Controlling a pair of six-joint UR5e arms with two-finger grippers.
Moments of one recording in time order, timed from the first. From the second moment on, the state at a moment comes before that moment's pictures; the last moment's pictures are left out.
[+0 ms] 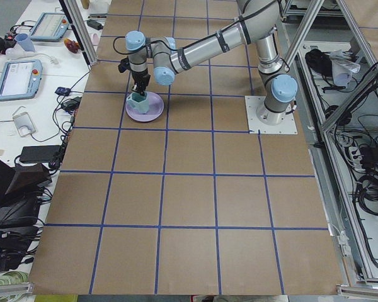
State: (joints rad) left arm -1.43 -2.05 -1.55 -1.06 1.57 0.61; right arm 1.52 -1.59 1.63 -1.60 -1.59 0.04
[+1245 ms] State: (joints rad) left arm -1.48 -1.92 -1.46 -1.30 1.58 0.20; right arm 1.52 -1.59 1.63 -1.60 -1.59 0.04
